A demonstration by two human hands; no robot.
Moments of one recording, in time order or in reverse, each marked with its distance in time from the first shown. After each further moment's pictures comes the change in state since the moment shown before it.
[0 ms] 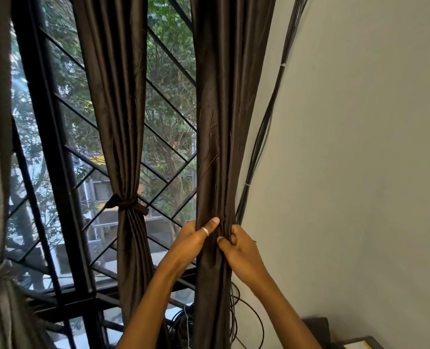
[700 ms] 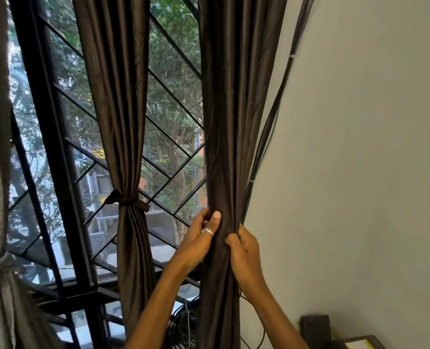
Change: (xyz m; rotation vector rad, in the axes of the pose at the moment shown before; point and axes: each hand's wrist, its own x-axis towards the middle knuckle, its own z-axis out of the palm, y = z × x) left_hand -0.004 -0.005 0.003 0.066 -0.013 0.038; right_hand 0.000 0.012 0.023 0.169 0.180 -0.083
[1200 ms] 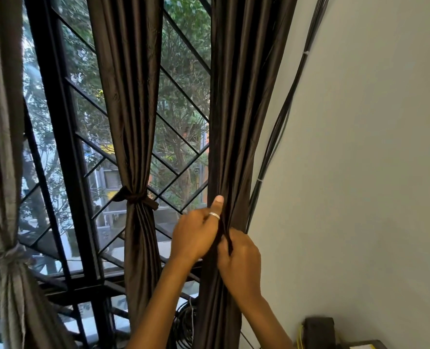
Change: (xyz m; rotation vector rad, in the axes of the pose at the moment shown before) left_hand -0.005 0.023 -0.008 0.571 0.322 0.131; right_hand -0.005 0.027 0.021 -0.599 0.141 -0.389
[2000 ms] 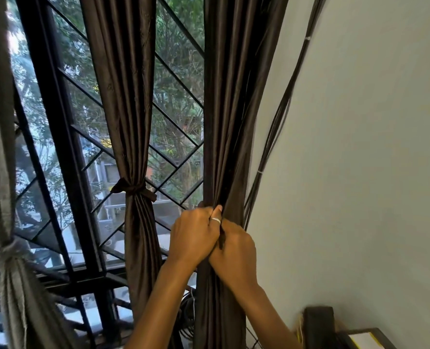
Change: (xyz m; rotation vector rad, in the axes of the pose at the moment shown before) left_hand -0.009 -0.008 0.003 0.263 0.081 0.234; right_hand 0.006 -0.012 -0.004 0.016 -0.097 -0.004
